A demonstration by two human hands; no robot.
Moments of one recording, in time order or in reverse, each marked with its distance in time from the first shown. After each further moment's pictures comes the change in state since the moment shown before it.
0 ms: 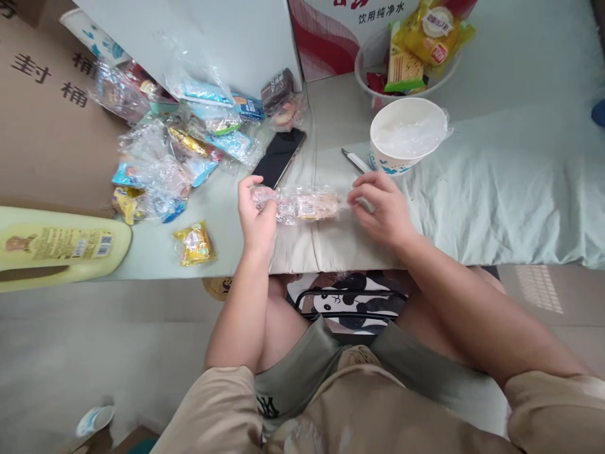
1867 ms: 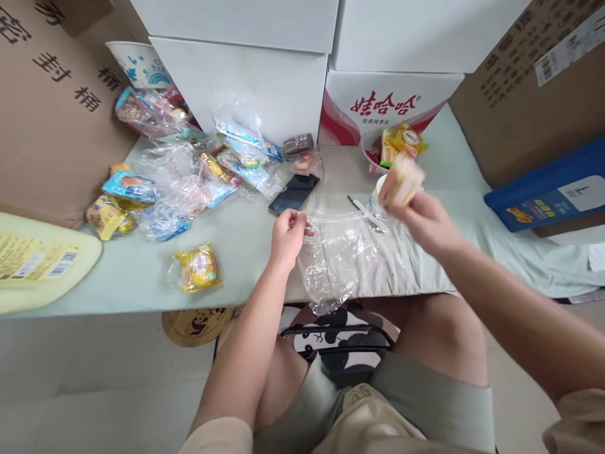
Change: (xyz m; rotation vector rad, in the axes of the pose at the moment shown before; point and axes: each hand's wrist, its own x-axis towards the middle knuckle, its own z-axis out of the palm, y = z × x) left_hand 0.017 0.024 -0.001 -0.543 -0.151 -0.376; right_hand 0.058 -0.043 -0.059 -0.089 -0.142 0.161
